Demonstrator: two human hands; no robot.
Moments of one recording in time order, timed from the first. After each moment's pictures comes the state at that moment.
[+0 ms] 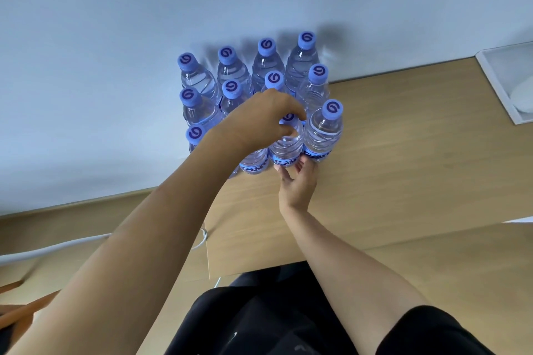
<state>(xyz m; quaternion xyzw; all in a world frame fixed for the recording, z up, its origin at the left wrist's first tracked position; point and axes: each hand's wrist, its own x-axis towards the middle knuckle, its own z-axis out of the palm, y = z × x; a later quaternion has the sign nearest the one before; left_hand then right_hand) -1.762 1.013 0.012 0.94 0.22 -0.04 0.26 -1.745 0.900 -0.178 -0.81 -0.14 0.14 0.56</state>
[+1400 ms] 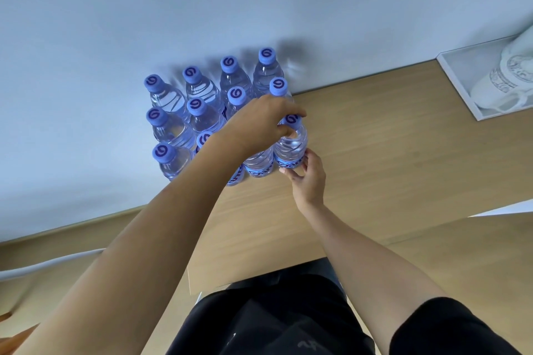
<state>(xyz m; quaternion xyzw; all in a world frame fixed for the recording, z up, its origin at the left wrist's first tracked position) -1.709 0.992 0.007 0.95 0.19 -0.01 0.25 -1.662 0.866 -0.181 -0.78 -0.18 0.22 0.55</state>
